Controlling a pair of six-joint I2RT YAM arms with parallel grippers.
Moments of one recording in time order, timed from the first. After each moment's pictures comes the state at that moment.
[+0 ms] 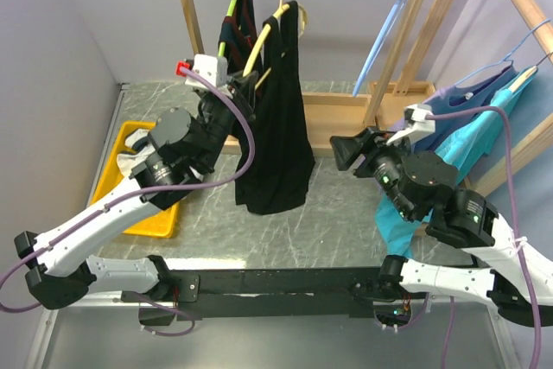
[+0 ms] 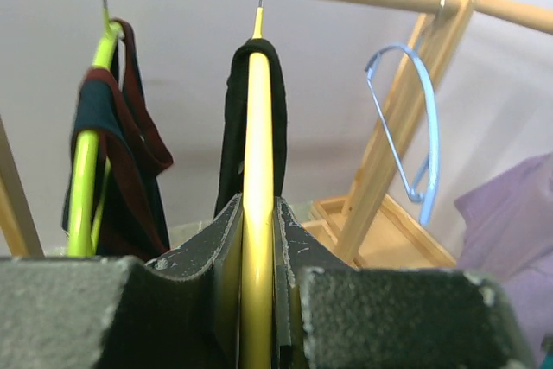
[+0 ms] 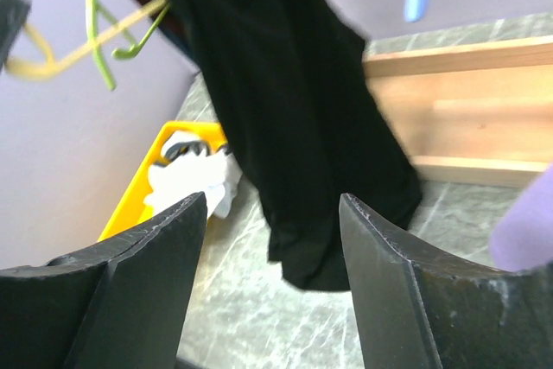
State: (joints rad) left arm -0.98 1.17 1.38 0.15 -0.57 -0.02; right arm 1.09 0.82 1.31 -0.62 0.74 0.56
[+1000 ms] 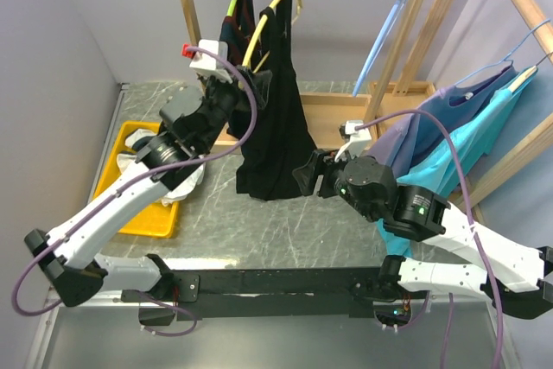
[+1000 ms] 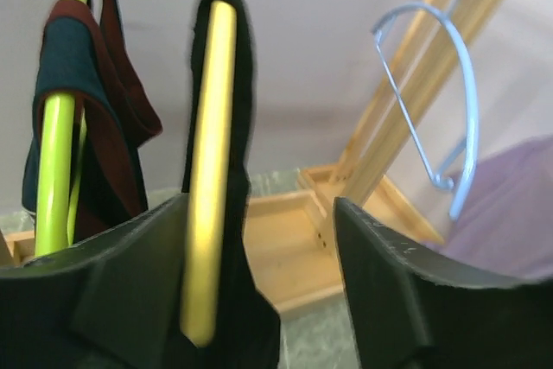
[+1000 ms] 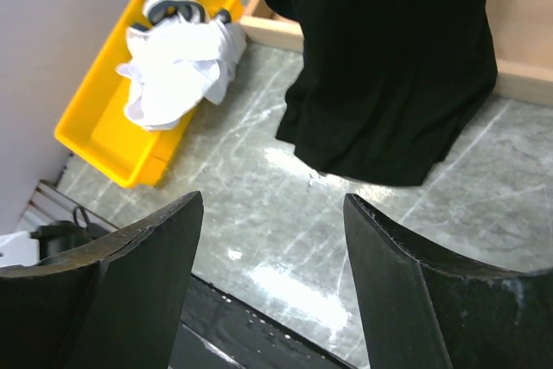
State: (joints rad) left arm -0.78 1.26 1.42 0.05 -0.36 -0.23; right arm 1.10 0.91 1.14 -0.61 0.50 0.62
